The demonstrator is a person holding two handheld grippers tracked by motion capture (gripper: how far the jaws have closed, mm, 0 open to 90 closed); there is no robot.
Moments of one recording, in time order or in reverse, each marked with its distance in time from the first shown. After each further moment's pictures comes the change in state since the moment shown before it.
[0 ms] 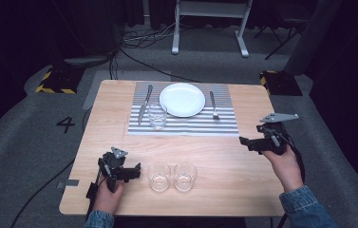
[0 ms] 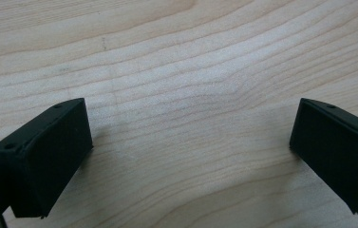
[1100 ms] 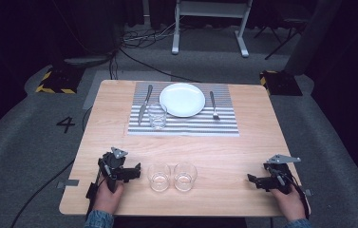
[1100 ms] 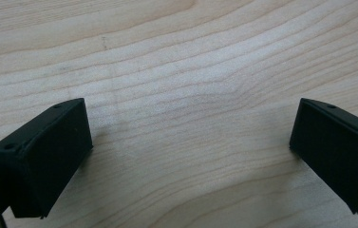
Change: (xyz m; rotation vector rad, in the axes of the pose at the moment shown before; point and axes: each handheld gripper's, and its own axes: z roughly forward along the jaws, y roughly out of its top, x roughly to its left) left arm 0.000 0.000 0.000 -0.002 -0.001 -0.001; right arm -0.012 -0.145 0.030 0.077 0.025 0.068
